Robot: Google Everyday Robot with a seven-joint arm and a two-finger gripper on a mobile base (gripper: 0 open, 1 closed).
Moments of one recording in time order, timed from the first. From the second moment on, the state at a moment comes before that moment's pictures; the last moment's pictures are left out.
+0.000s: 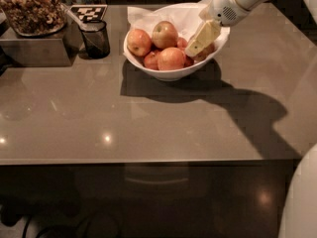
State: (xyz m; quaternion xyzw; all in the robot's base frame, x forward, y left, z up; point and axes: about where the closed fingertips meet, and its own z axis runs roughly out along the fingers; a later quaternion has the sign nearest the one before) arm 0.688 -0.125 0.950 -0.55 0.76 0.09 0.34
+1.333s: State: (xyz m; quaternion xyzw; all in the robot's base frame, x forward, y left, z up) arm 0.681 -0.146 0.913 -0.55 0.78 0.08 0.29
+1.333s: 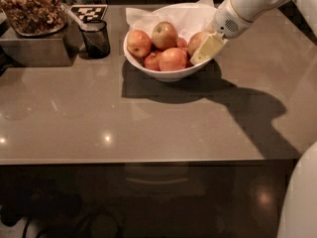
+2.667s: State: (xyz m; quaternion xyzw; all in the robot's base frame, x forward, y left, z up) arm 0.666 -0.145 0.939 -0.54 0.76 0.17 0.33
